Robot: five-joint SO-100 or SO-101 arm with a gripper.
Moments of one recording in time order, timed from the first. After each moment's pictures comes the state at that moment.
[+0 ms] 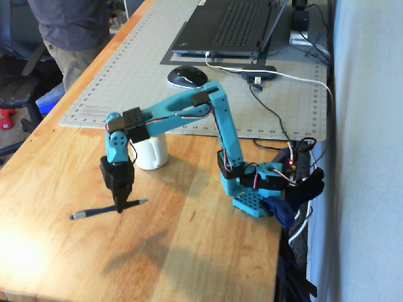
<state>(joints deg) -23.8 83.4 91.1 66.9 77.2</state>
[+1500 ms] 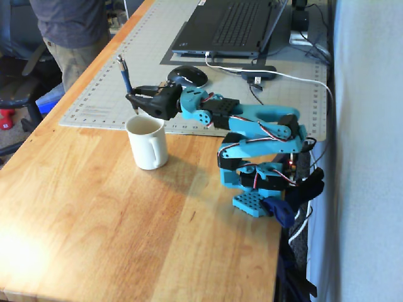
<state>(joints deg) 17.1 162.5 167.6 -7.6 77.2</state>
